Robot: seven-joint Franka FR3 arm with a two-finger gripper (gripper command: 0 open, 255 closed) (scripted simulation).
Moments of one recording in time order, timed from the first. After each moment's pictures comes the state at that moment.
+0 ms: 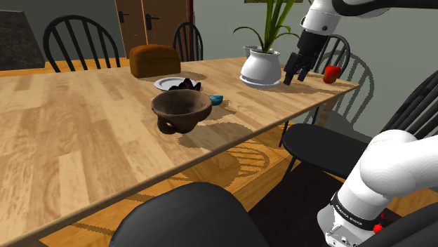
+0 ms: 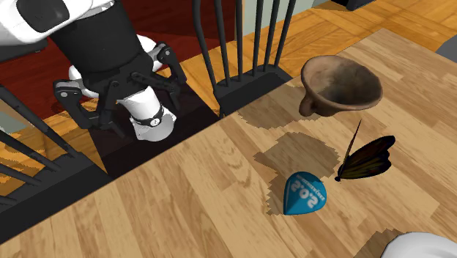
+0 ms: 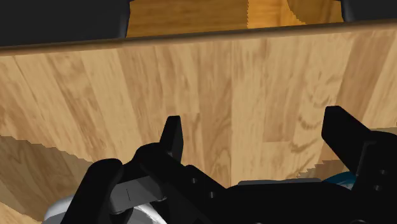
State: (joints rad) arm 0.01 -0.84 -0.04 -2.39 -0.04 1.70 0.03
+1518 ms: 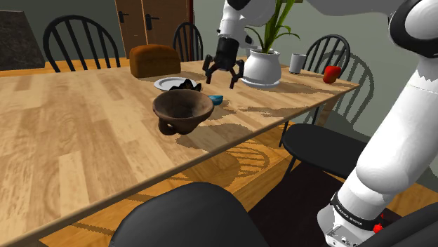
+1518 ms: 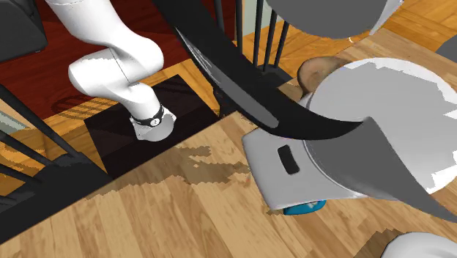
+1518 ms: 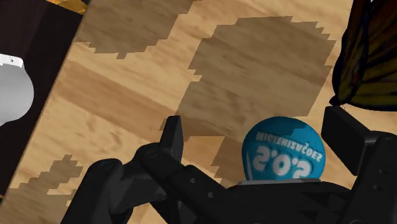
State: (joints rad) arm -0.08 0.02 0.21 -1.72 0.39 1.60 1.20
